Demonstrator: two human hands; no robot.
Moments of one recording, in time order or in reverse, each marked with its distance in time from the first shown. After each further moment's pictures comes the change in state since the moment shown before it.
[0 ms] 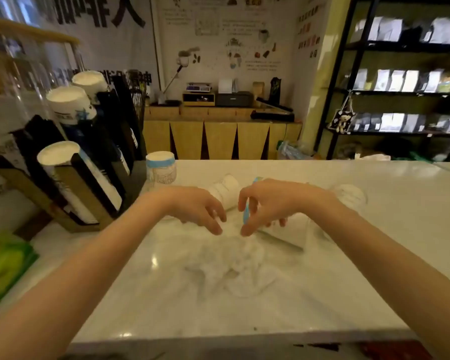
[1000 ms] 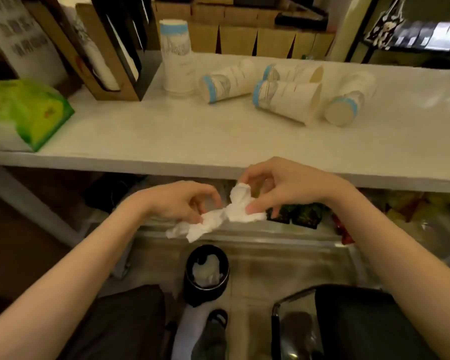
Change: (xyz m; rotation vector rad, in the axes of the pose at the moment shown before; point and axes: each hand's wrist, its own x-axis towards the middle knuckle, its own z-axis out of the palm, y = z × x) left_hand -0.102 -0.004 0.210 -0.333 -0.008 0.125; right_hand -0.134 -0.023 0.152 0.502 -0.151 -0.221
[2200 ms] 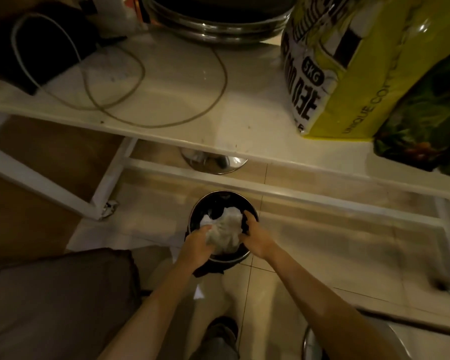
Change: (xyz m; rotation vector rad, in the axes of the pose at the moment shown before) left_hand 0.262 -0.387 0.396 -0.504 0.331 -0.611; right_hand 0.277 0.500 0.364 0.187 0.079 0.530
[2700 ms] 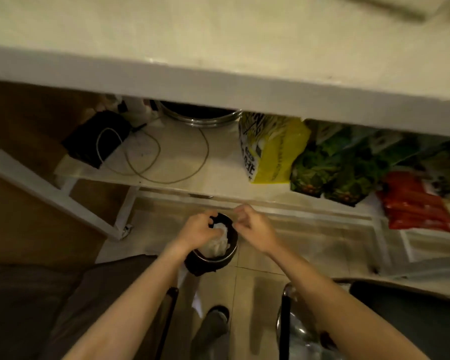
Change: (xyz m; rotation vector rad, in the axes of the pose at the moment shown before) left_hand -0.191 0.197 -0.138 0.145 -0.031 0.185; right_hand -0.237 -0.168 -0.135 -0.011 0.229 -0.312
